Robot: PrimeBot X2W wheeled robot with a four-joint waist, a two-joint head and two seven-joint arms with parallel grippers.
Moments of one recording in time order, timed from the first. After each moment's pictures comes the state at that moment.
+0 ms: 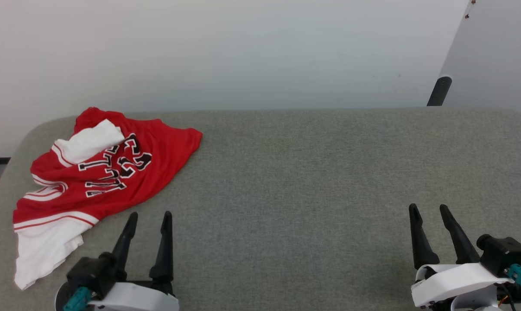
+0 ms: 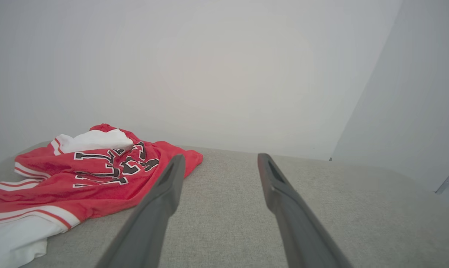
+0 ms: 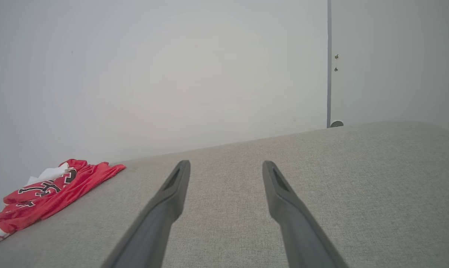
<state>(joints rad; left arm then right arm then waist) -0.01 0.12 -0.03 0.08 -0.31 -0.10 -0.21 -0.09 -0.05 0.01 0.21 0.32 0.13 -0.18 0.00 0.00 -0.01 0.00</state>
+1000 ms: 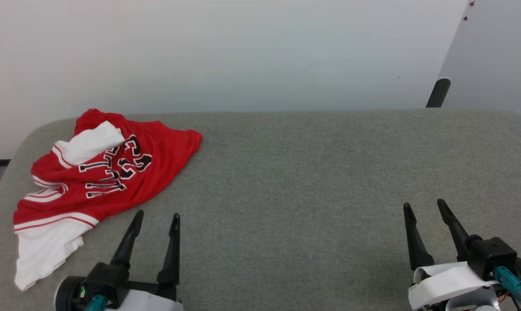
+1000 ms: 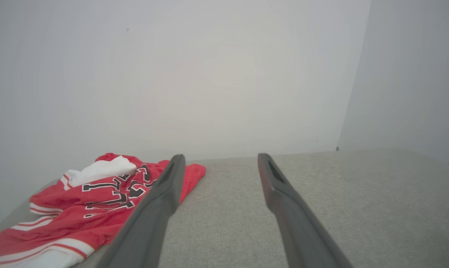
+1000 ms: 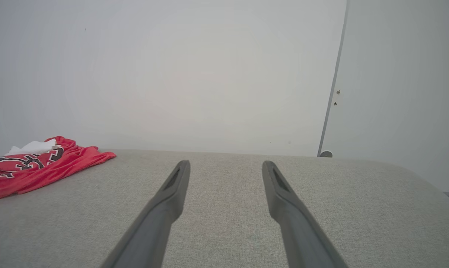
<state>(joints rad) 0.01 0.09 -0.01 0.05 -0.10 -0.12 -0.26 -0.09 -0.05 0.02 0.18 0.11 0.13 -0.22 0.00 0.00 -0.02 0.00</state>
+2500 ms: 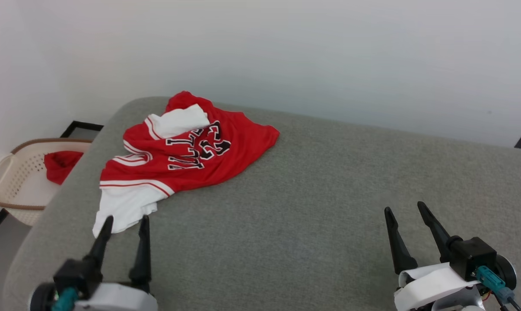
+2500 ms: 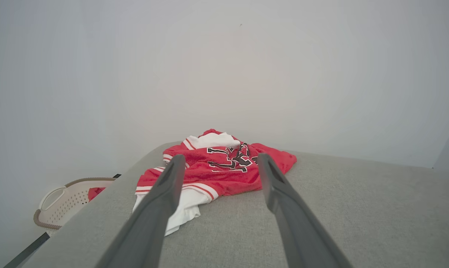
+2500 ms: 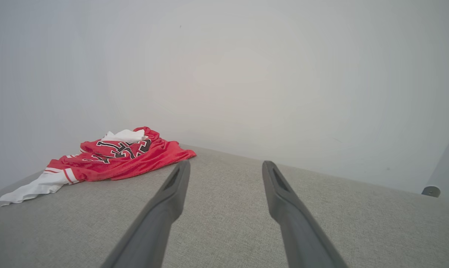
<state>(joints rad) -0.02 0.12 0.08 0.16 -0.16 -0.13 -0.26 -0.09 -0.05 0.09 0.19 0.12 0.13 -0.22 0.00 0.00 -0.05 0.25</state>
